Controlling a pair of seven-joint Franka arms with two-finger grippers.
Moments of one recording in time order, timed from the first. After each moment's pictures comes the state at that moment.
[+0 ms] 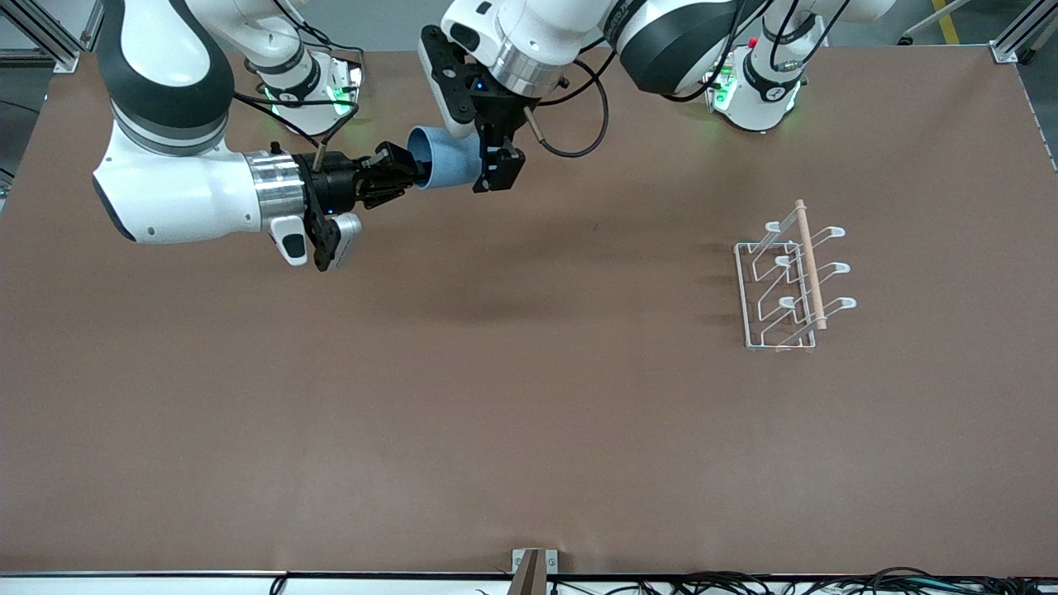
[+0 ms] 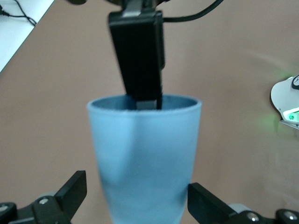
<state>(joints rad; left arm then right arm) -0.41 0.35 -0.59 -1.39 -0.04 2.11 0.29 0.21 0.13 0.11 -1.79 1.06 1.59 -0.17</state>
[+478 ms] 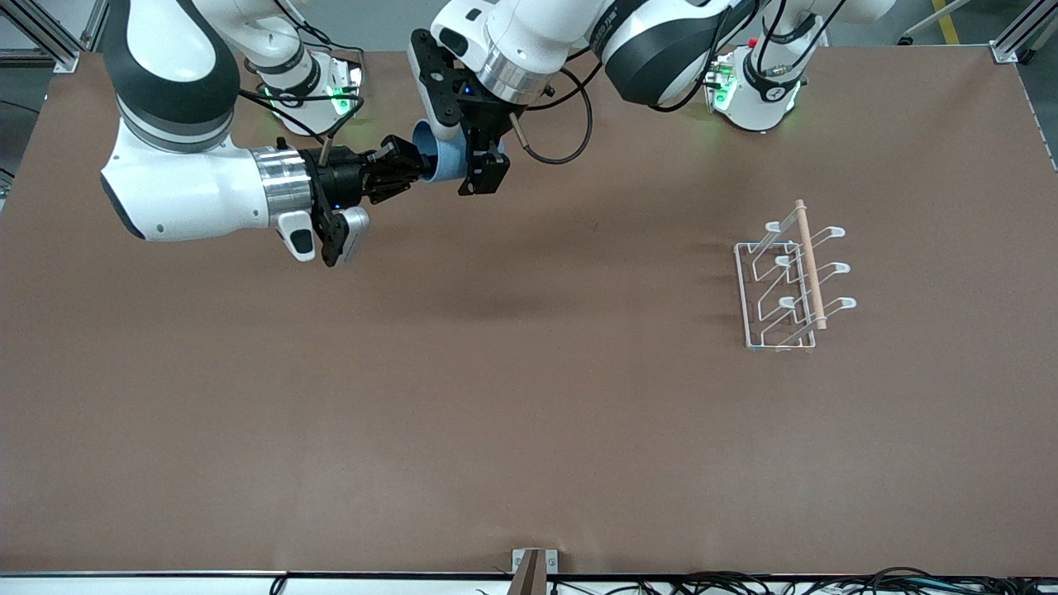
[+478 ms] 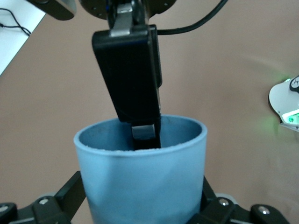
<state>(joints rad) -0.42 0.37 -0.59 -1.39 -0.04 2.14 0.33 0.21 0.13 0.11 -1.79 1.07 1.59 -0.17</state>
